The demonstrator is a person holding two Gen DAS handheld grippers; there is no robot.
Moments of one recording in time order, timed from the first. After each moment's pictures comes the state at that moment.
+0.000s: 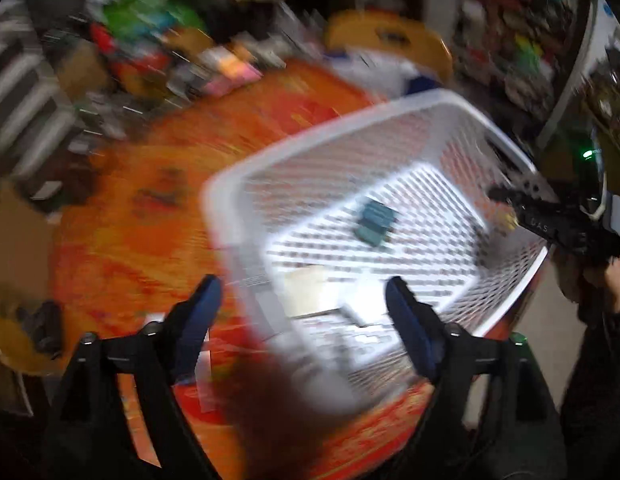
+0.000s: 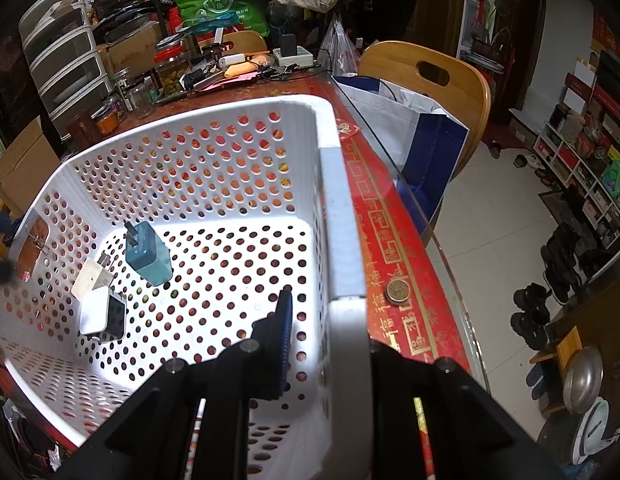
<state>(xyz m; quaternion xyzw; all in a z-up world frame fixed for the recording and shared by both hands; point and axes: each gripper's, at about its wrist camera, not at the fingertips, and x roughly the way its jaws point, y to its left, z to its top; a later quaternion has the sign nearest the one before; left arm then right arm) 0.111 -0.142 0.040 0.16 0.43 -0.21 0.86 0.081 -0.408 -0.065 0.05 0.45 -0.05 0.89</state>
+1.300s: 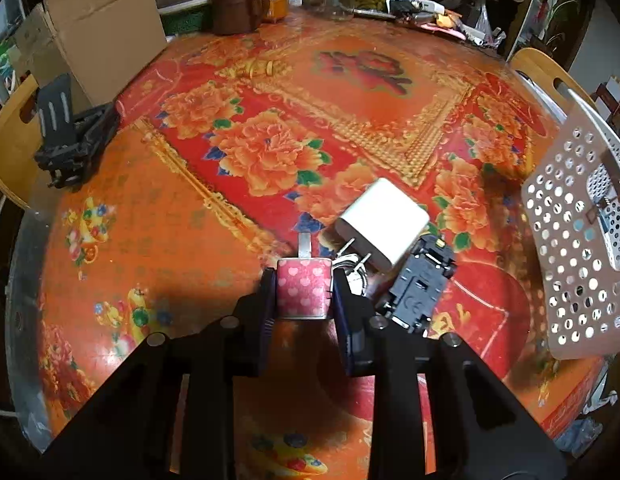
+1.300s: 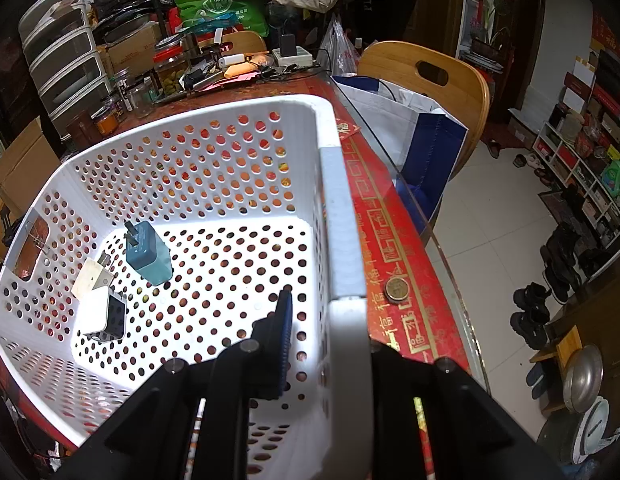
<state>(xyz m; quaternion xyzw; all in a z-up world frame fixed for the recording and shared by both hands) 0.166 0.053 -0.133 -0.01 0.51 -0.03 0.86 0.082 -0.408 -0.064 0.05 0.46 -0.05 0.89</state>
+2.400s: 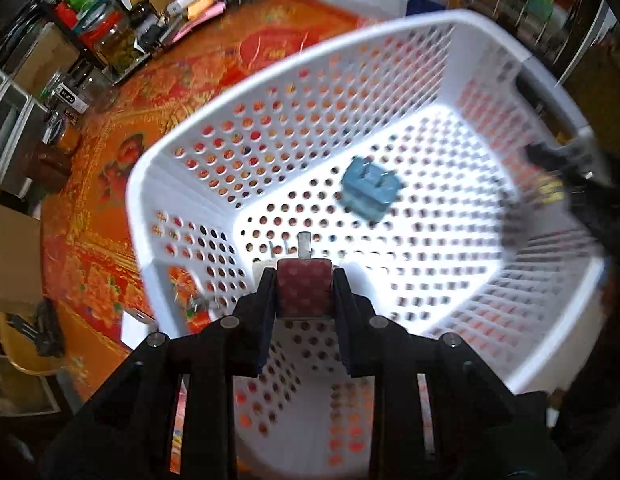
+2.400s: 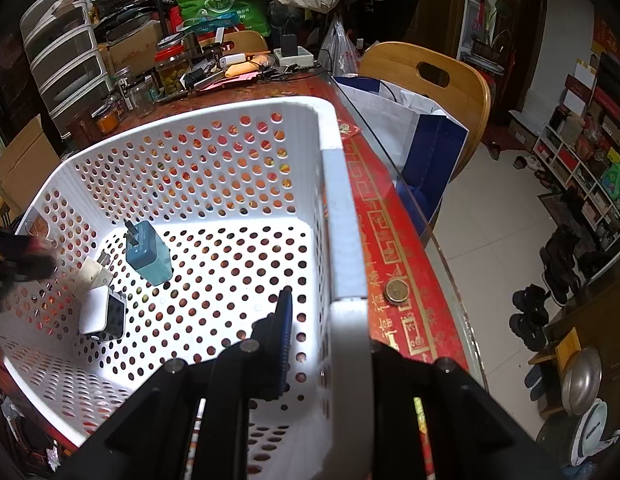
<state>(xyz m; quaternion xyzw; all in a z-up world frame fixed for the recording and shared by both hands) 0.164 -0.235 -0.036 0.24 0.56 -0.20 0.77 0.083 -0.406 -0.063 0.05 0.46 -0.05 0.89</state>
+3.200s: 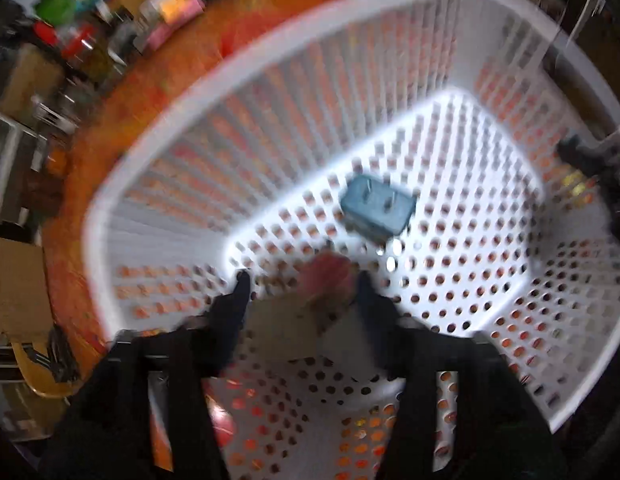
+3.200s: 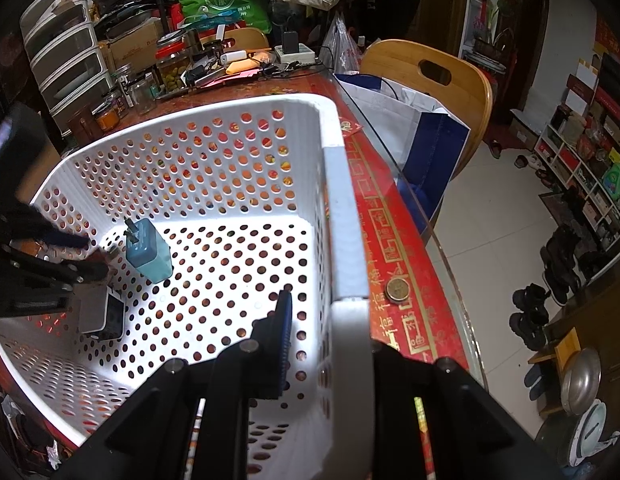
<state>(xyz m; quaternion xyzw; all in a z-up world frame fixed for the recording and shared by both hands) 0.183 -0.250 -0.053 0.27 0.53 -0.21 0.77 0.083 -0.405 -0.065 0.05 0.46 -0.05 0.89</state>
